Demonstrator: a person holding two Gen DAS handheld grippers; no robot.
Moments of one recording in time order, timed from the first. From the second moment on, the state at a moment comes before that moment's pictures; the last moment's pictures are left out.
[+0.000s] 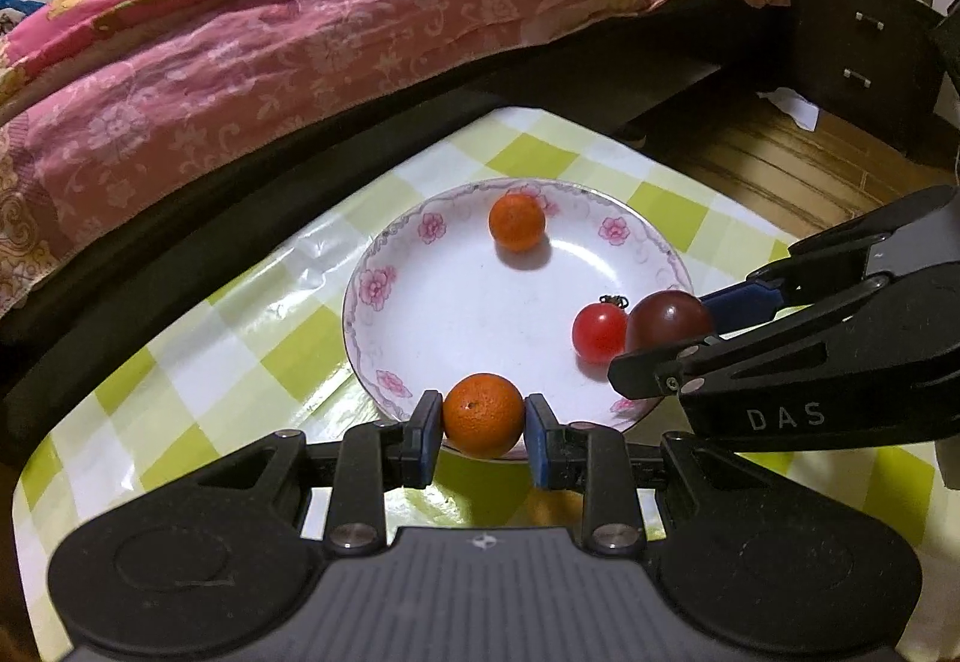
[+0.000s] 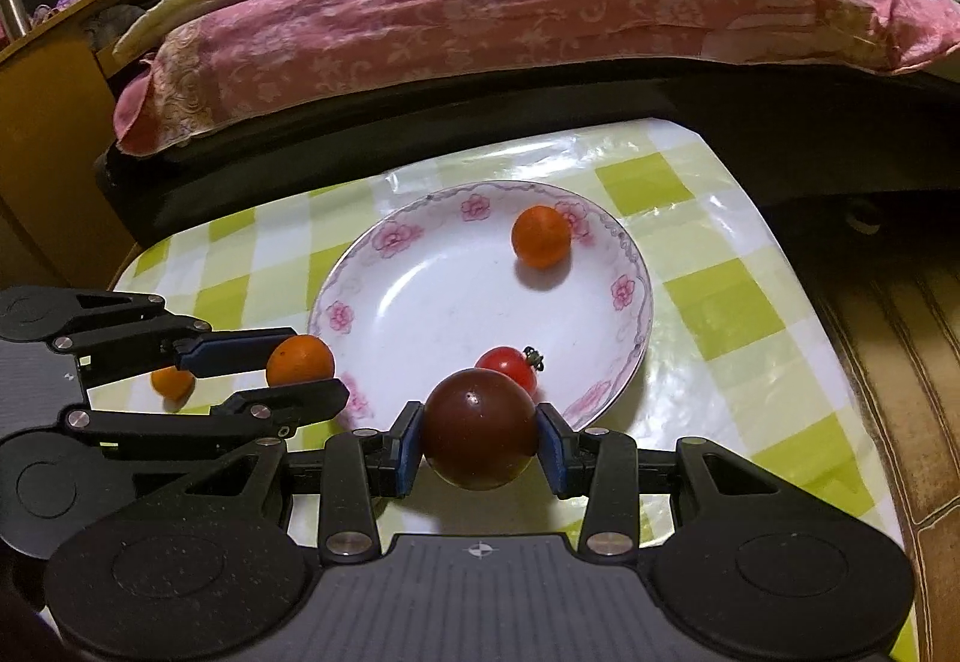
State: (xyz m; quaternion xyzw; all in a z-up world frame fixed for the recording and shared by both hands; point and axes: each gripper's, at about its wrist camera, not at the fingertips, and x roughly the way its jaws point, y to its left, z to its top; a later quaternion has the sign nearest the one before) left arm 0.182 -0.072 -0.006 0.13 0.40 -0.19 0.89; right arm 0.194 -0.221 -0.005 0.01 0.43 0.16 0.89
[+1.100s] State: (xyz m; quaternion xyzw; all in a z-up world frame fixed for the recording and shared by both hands) left arm 0.212 -0.069 -0.020 0.11 0.40 -0.18 0.89; right arm 0.223 -0.218 -0.022 0.00 0.43 0.16 0.89
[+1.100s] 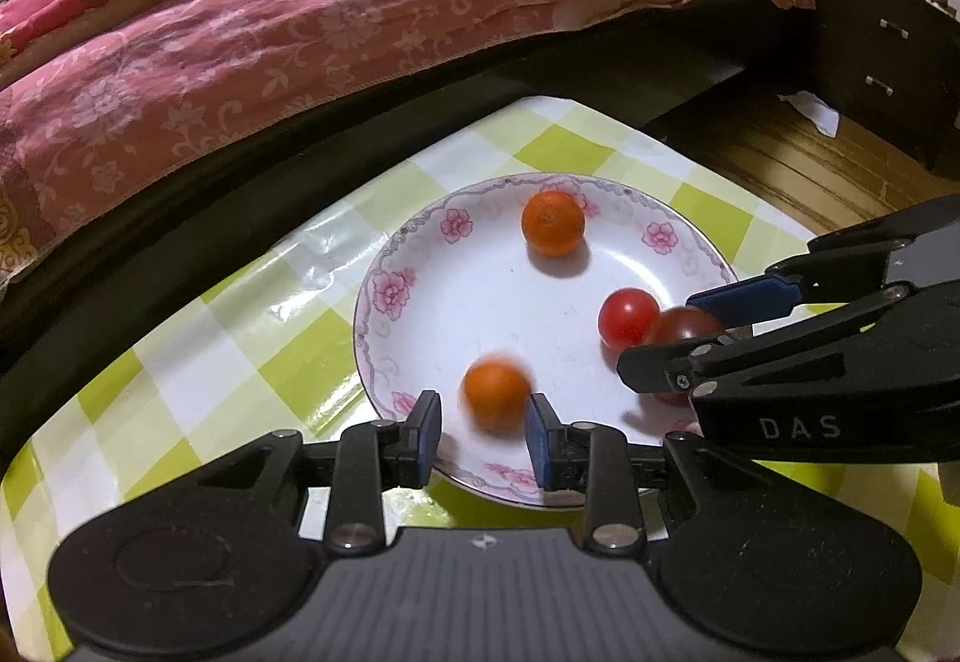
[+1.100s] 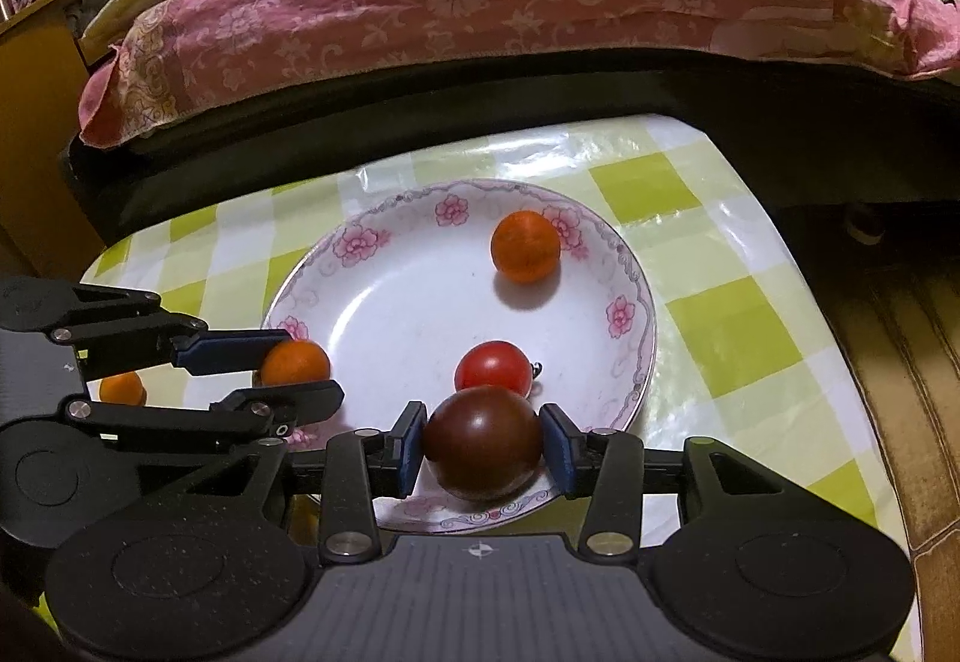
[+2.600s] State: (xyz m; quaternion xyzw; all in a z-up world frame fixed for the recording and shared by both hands) left arm 0.140 -0.010 -0.008 0.13 0.42 -0.21 0.87; right arm 0.167 -0.196 -0.011 0.00 0.44 0.24 0.86
